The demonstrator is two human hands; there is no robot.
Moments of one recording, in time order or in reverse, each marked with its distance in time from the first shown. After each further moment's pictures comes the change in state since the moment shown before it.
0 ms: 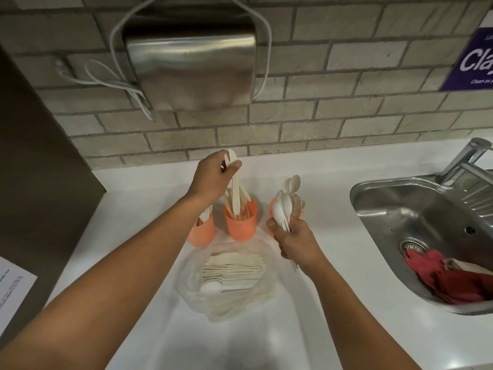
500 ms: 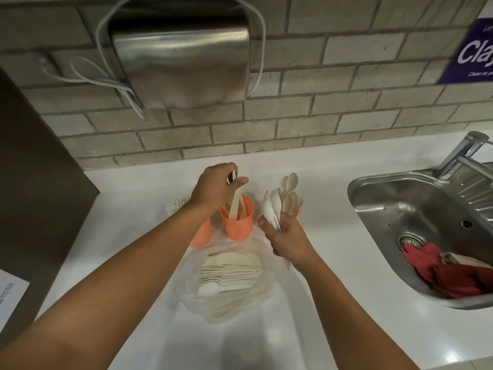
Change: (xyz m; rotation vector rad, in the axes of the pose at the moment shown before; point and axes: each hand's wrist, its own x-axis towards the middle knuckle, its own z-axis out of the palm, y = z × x) left_hand 0.000 -0.020 0.024 0.239 -0.081 0.086; right_hand 0.005 -0.006 0.010 -0.063 -0.028 -0.032
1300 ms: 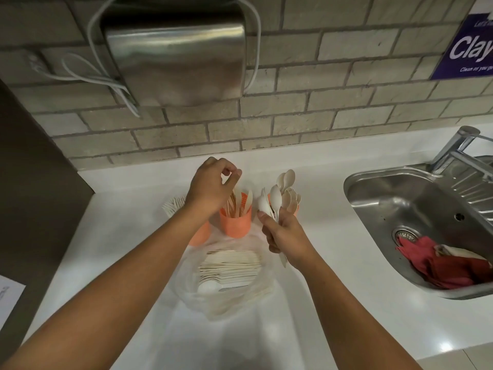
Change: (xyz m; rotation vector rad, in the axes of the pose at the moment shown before) left_hand -0.020 0.014 -0.013 -0.064 0.075 -0.038; right_hand -0.006 -0.005 0.003 0.189 -0.017 0.059
